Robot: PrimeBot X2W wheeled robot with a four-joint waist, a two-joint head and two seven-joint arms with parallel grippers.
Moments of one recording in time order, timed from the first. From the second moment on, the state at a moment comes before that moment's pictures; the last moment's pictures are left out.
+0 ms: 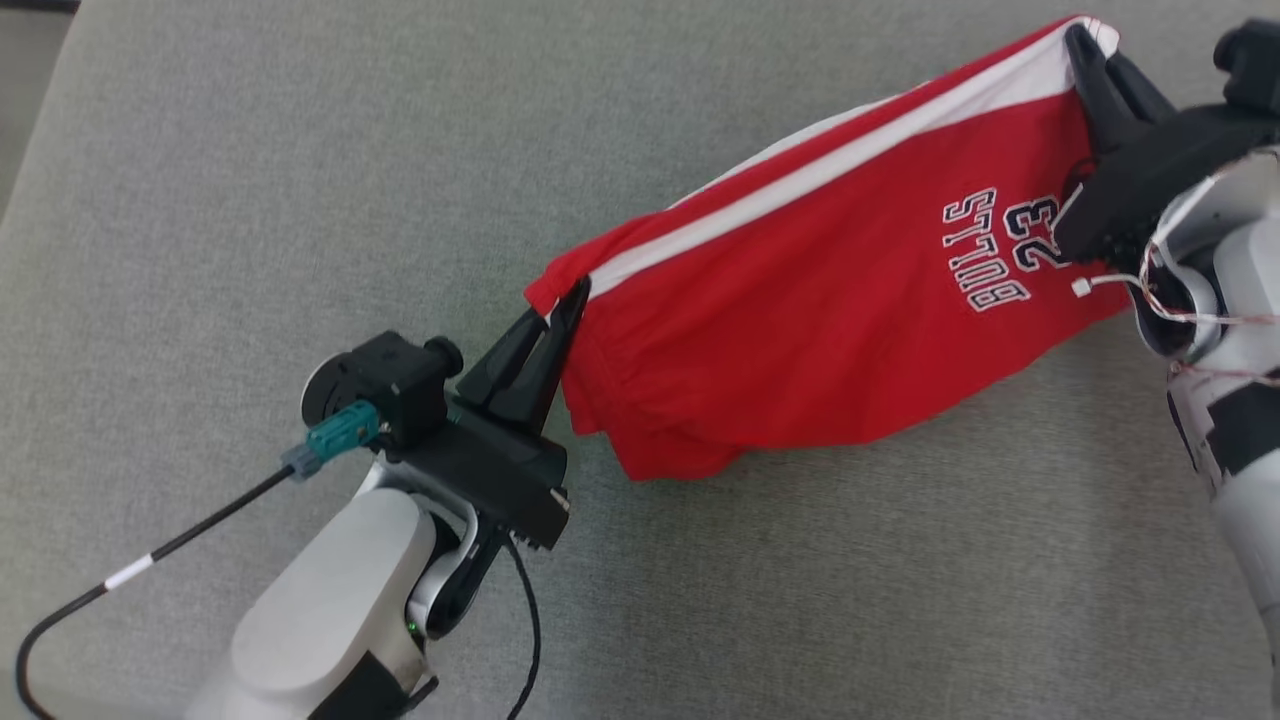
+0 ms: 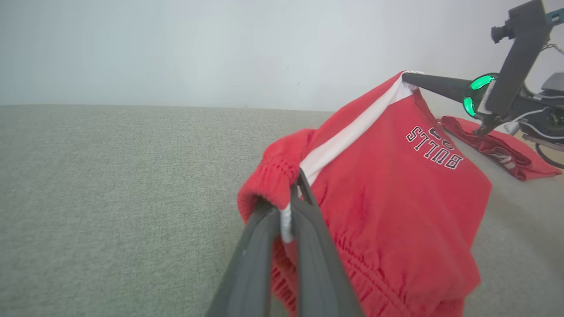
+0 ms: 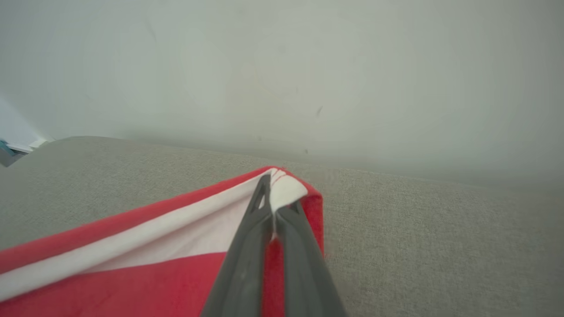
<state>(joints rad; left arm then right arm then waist) -0.68 0.25 -0.65 0.37 -0.66 -0.13 -0.26 -0.97 -0.37 0.30 0.69 0.51 0.13 0.04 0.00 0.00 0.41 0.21</state>
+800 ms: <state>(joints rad) -0.66 0.23 -0.57 0.42 -0.60 -0.13 -0.26 -1.07 -0.36 0.50 0.97 0.59 0.13 -0.10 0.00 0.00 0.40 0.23</state>
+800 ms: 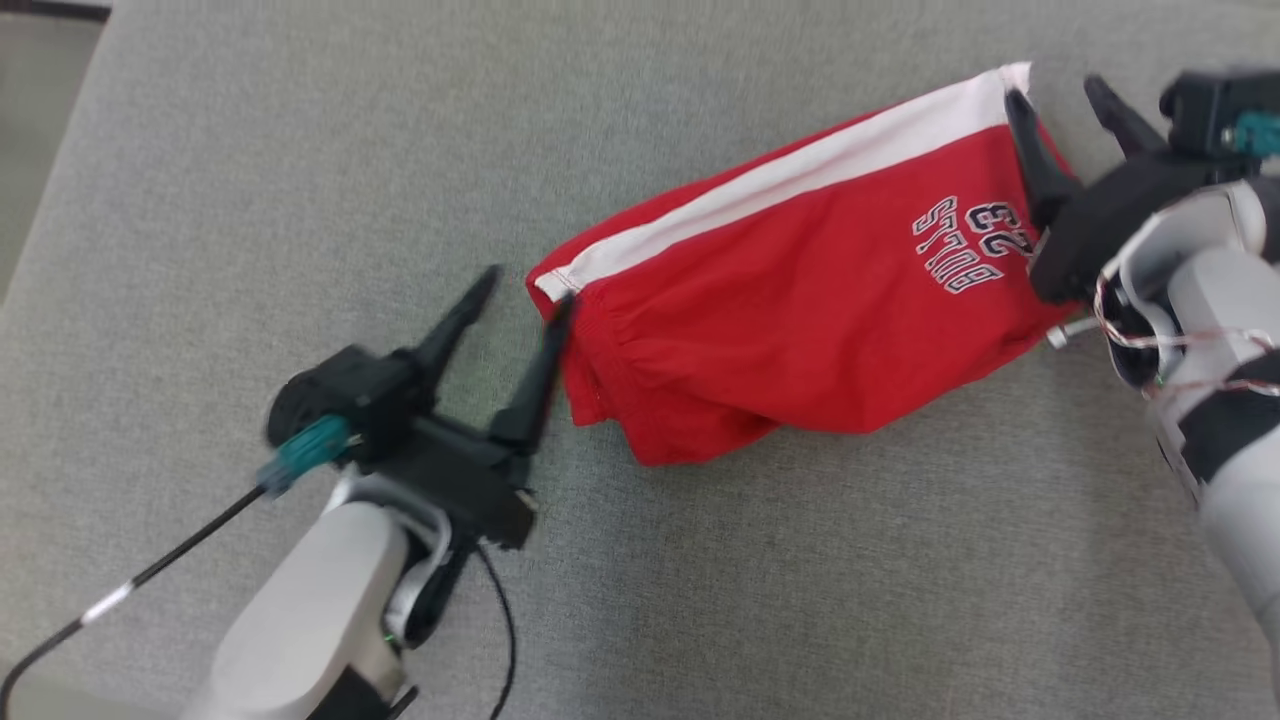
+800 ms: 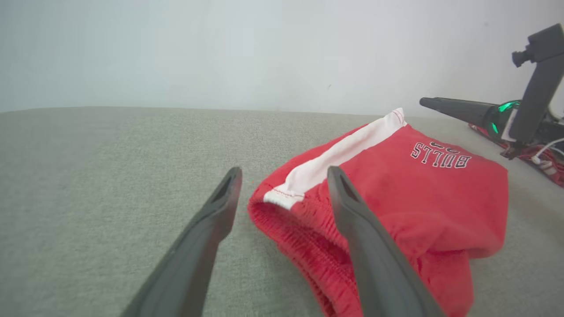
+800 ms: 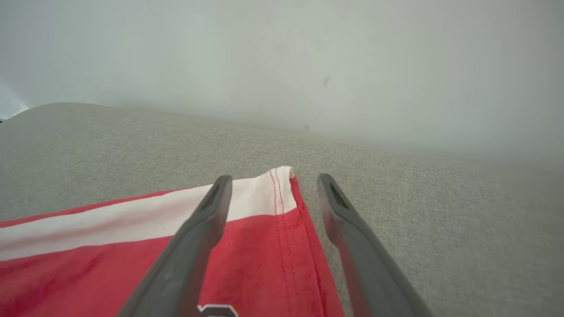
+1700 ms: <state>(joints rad) -0.29 0.07 -0.05 0.18 -0.24 -0.12 -0.26 -0.97 -0.39 0.60 1.11 0.74 0.13 0.05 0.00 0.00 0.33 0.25</state>
